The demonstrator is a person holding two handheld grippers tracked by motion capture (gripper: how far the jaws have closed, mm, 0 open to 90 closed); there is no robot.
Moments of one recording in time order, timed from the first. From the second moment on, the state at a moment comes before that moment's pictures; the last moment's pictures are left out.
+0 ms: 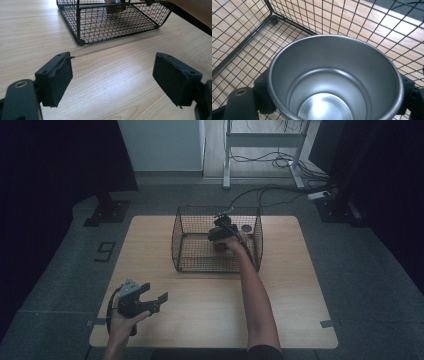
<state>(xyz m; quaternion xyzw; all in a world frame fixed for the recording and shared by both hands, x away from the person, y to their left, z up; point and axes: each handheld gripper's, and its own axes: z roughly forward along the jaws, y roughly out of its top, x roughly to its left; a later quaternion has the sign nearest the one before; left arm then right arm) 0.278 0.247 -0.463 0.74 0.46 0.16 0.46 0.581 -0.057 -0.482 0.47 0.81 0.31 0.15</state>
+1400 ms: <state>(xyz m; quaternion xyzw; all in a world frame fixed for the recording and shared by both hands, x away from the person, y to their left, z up) 0.279 0.246 -0.463 0.74 0.46 0.16 0.46 0.558 -0.076 -0.445 0.45 0.80 0.34 0.18</state>
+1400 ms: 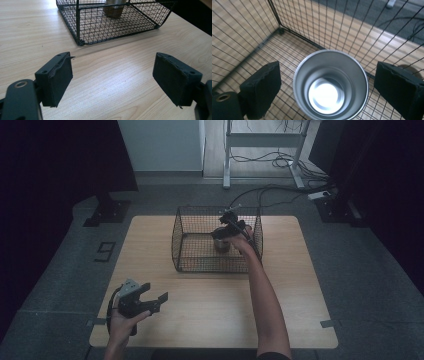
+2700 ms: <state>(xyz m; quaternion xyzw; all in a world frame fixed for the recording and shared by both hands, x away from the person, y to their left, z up) 0.280 0.236 -0.468 0.75 0.46 0.17 0.44 0.405 -0.153 -0.415 0.38 0.77 0.47 0.21</state>
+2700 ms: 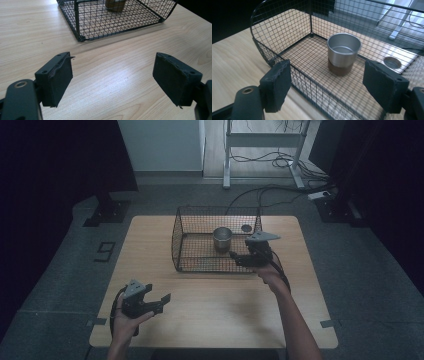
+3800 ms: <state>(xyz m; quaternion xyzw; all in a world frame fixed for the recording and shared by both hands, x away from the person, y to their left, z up) 0.283 0.222 -0.478 0.77 0.45 0.17 0.42 0.326 -0.226 -0.499 0.44 0.76 0.44 0.21</state>
